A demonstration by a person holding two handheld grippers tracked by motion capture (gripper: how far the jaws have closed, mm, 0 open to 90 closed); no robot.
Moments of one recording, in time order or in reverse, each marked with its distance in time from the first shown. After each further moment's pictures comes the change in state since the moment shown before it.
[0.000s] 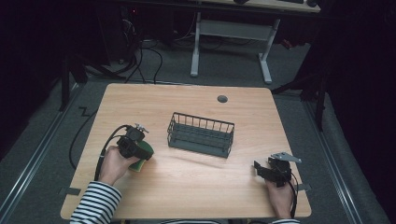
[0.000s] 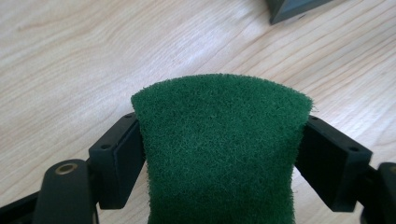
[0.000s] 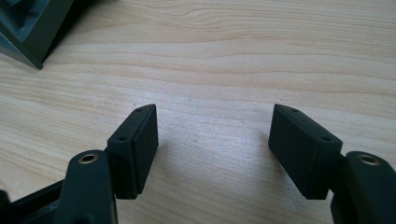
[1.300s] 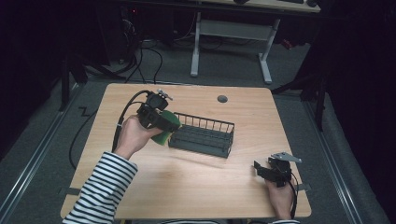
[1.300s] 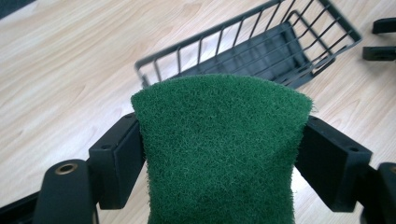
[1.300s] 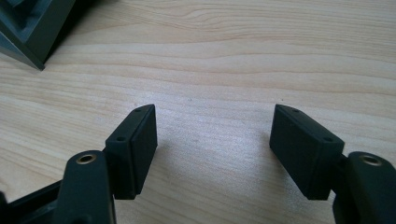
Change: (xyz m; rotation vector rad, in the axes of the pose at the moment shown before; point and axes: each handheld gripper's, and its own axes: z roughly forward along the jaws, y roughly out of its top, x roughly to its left) left arm -0.048 0.110 -0.085 -0.158 -0.130 0.098; right arm -0.001 0.000 0.000 0.000 0.007 0.003
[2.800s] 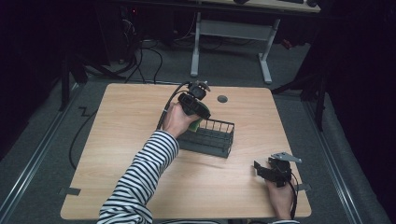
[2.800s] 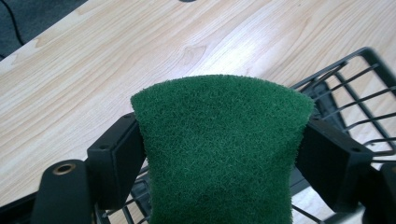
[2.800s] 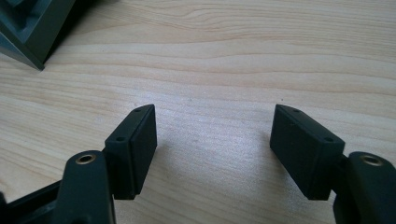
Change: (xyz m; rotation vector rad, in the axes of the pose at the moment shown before) left arm -0.022 0.082 0.101 0.054 0.119 0.016; right arm 0.000 0.000 0.000 0.001 -0.001 -0.003
